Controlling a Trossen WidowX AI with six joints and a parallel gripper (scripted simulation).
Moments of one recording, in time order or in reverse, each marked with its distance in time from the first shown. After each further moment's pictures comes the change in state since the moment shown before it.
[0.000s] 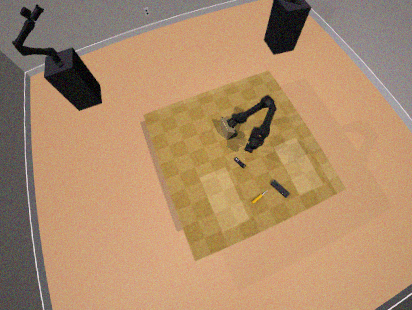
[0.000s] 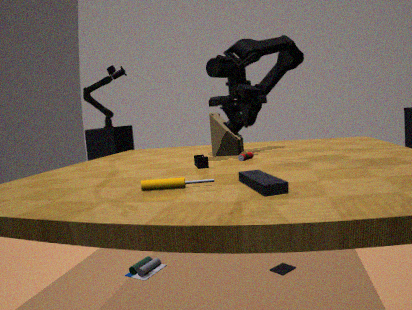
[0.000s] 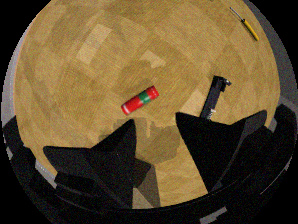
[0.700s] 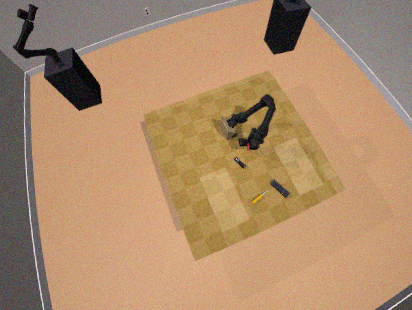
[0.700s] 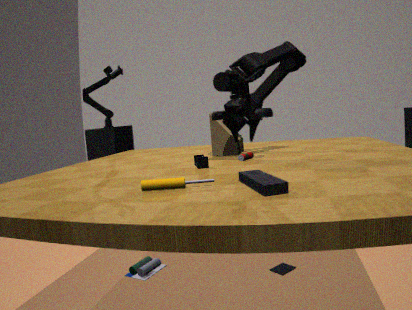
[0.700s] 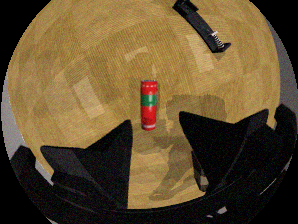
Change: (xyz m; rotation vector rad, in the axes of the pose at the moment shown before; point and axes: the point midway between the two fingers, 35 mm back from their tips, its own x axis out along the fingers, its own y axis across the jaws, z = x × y) arm 0.043 0.013 -0.006 1.016 0.003 0.002
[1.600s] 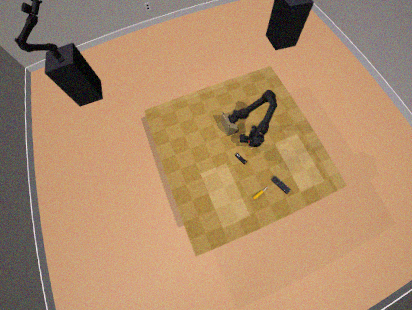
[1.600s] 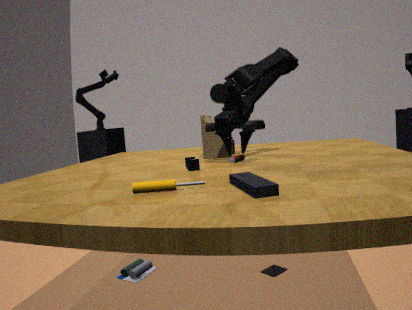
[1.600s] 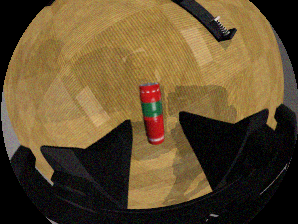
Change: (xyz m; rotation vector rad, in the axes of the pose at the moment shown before) arm 0.030 0.003 0.000 0.138 -0.014 0.001
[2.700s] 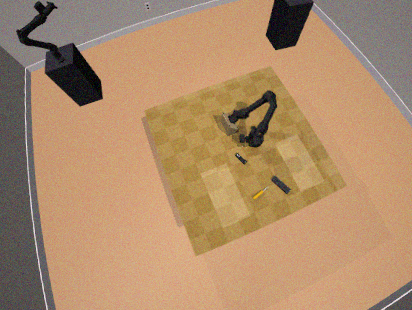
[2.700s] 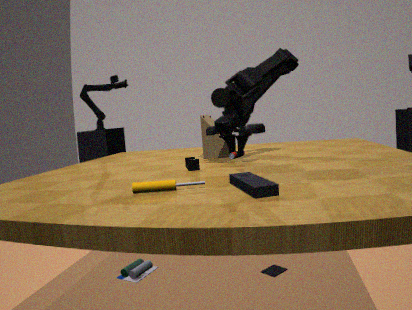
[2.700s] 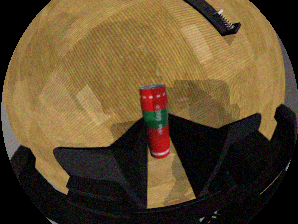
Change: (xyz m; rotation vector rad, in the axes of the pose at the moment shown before) arm 0.011 -0.001 -0.004 0.012 0.017 0.003
